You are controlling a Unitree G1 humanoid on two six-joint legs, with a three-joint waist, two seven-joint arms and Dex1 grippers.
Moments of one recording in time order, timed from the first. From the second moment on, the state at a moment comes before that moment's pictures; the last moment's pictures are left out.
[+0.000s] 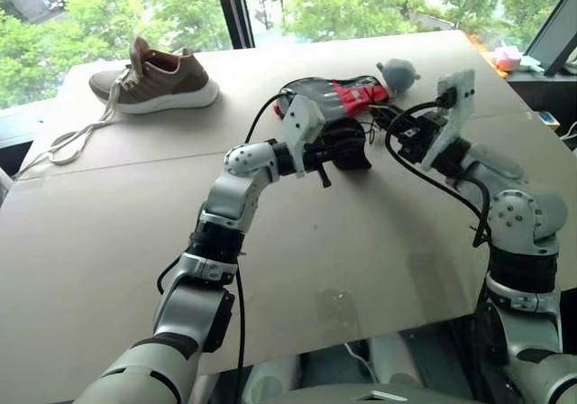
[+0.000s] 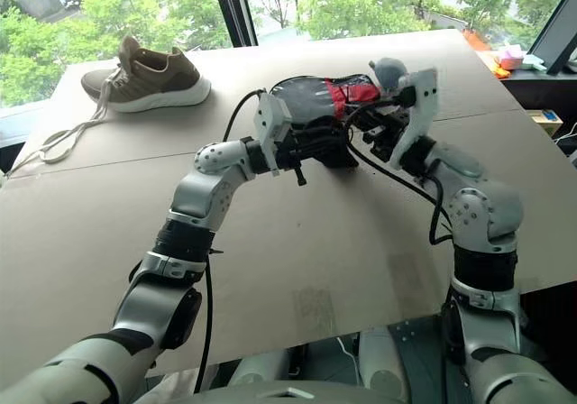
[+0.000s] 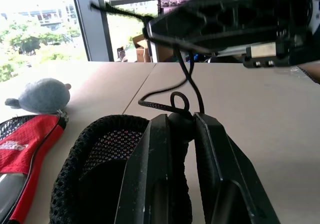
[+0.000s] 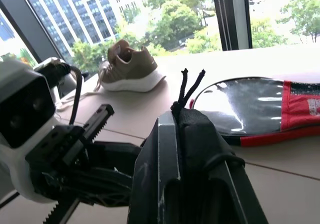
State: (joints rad) left arm -0.76 0.27 -0.13 0.25 -0.28 0.19 -0.94; right arm -0.66 -0.25 -0.24 -0.25 0.76 0.84 0.39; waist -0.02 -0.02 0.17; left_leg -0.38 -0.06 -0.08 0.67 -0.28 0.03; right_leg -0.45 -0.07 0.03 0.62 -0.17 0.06
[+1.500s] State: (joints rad) left arm -0.82 0.25 -0.07 0.26 -0.36 0.21 -0.89; right arm -0.96 -0.23 -0.39 -0.20 1.36 0.64 0.03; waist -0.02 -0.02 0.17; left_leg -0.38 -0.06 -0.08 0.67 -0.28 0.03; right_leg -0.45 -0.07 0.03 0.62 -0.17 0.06
